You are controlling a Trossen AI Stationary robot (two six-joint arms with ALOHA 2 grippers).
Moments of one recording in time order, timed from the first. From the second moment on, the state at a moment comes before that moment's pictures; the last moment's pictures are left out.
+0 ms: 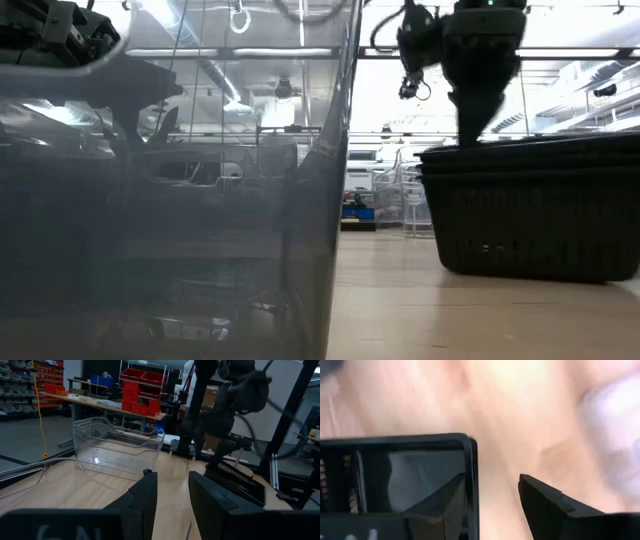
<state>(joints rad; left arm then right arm) -0.04 0.23 0.01 0.29 -0.24 -0.20 0.24 1.65 1.25 -0.99 0.17 0.67</state>
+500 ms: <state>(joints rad) -0.04 0.23 0.01 0.29 -0.24 -0.20 0.31 1.39 0.88 -0.64 0.36 0.60</state>
